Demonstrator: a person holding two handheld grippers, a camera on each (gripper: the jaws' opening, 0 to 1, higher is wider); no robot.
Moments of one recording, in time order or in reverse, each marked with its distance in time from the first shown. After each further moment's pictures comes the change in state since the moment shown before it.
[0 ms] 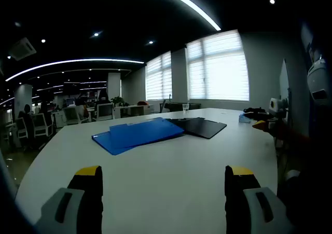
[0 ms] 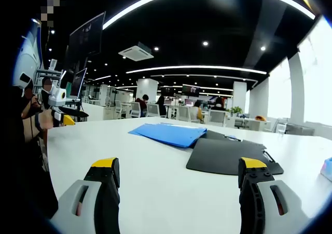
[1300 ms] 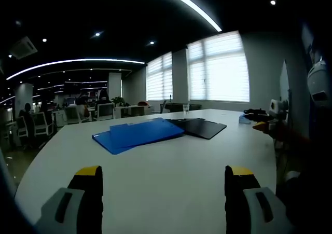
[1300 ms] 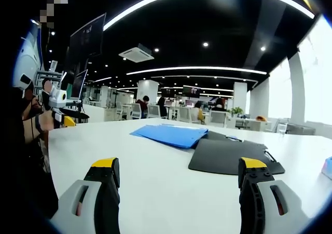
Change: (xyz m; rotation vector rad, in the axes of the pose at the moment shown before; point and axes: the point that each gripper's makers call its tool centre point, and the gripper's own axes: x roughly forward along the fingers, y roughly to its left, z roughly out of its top) left arm -0.004 -0.001 -0.001 -0.011 -0.005 0.003; right arm -0.002 0.005 0.002 0.006 -0.010 0.005
